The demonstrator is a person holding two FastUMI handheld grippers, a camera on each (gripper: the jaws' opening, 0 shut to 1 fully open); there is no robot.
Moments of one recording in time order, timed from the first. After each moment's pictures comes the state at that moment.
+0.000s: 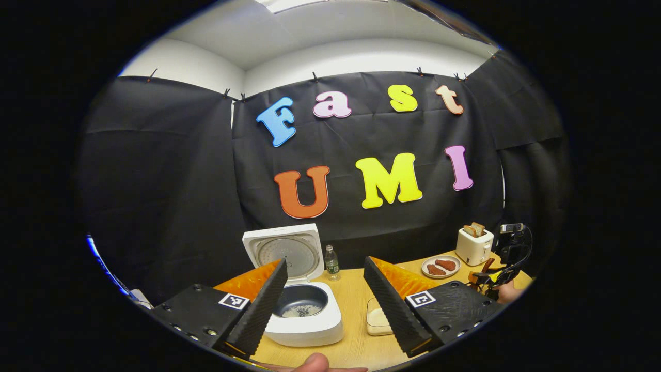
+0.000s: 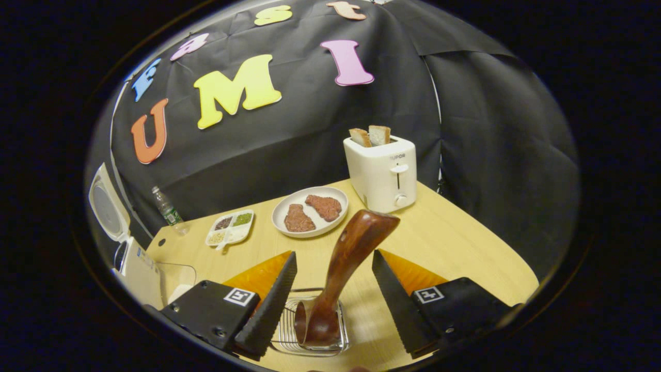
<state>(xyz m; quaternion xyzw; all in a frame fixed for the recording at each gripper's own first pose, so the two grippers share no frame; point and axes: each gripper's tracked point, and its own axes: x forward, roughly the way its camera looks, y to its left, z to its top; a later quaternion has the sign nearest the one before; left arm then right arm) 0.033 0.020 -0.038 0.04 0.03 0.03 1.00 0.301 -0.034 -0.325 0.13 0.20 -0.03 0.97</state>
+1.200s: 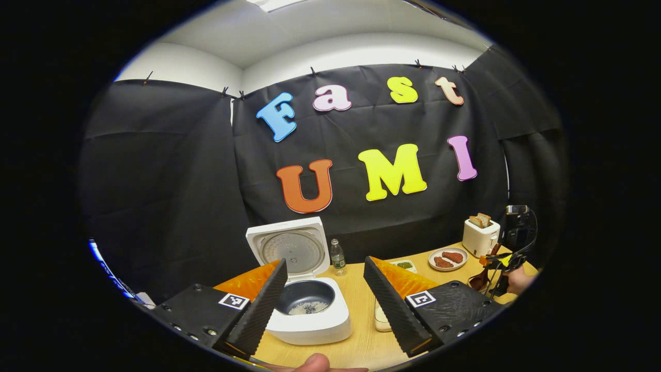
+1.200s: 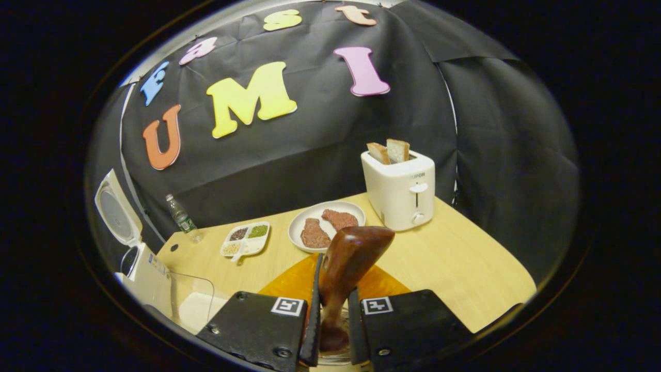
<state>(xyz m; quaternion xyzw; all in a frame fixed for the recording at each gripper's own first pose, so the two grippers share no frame) 0.034 0.030 -0.049 0.05 0.04 0.04 1.00 0.300 -0.019 -0.271 0.10 0.16 0.00 0.98</state>
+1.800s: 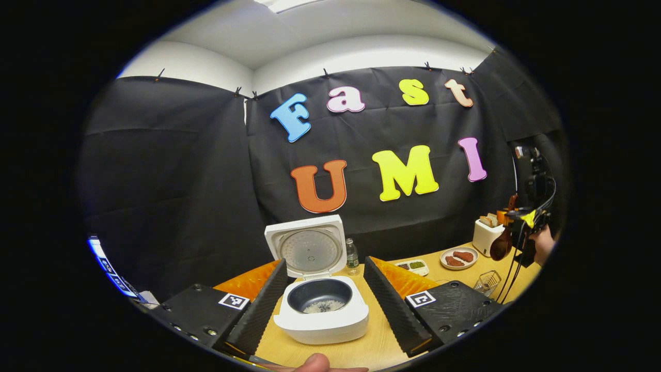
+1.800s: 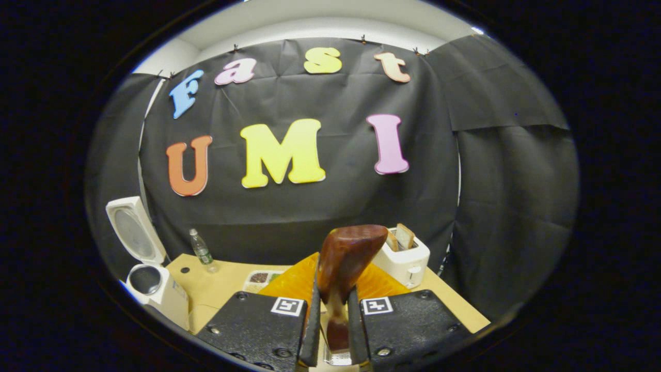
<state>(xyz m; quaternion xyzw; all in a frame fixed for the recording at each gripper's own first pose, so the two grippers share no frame) 0.019 0.072 -0.057 0.05 0.03 0.06 1.00 0.258 0.036 -0.082 0.04 0.03 0.01 1.00</state>
